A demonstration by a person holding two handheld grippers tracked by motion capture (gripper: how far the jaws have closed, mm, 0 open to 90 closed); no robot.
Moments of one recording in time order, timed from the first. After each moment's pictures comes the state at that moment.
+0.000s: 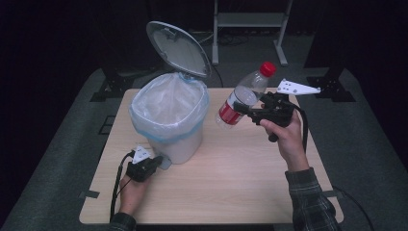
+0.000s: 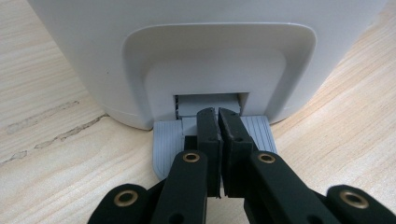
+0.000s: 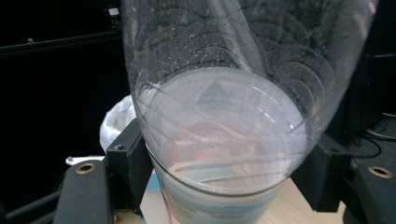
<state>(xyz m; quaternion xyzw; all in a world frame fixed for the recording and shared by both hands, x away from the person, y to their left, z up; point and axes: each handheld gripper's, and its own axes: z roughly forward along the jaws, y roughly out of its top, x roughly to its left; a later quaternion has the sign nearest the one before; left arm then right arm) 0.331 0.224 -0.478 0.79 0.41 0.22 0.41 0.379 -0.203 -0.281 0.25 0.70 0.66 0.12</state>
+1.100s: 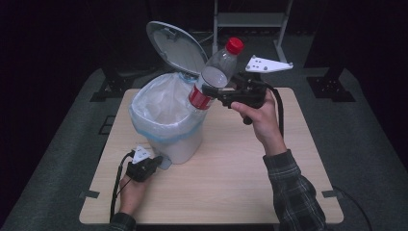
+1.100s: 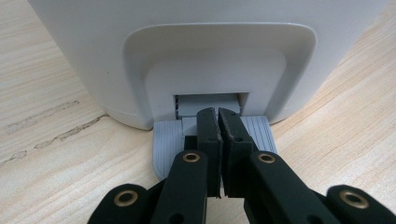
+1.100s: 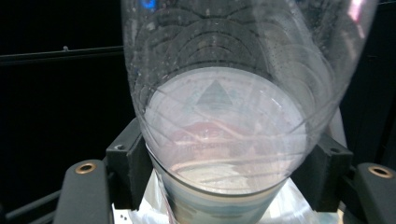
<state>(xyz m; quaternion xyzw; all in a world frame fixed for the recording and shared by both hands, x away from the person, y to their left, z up) 0.331 0.224 -0.478 0.79 0.40 0.22 0.41 0.389 -0.131 -0.224 0.18 0.71 0.67 0.12</state>
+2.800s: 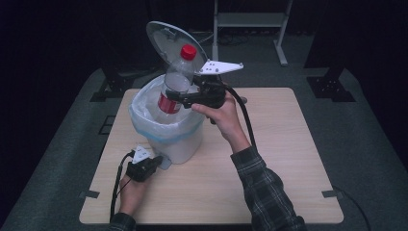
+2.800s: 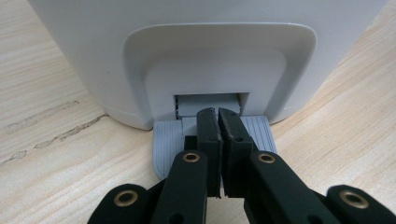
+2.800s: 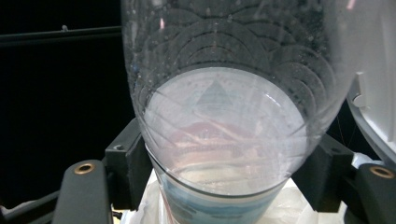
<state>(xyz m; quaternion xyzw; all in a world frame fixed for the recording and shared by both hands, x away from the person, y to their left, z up) 0.331 0.224 -0.478 0.79 0.40 0.22 0.41 0.412 -0.043 -0.245 0.17 0.73 0.66 0.09</state>
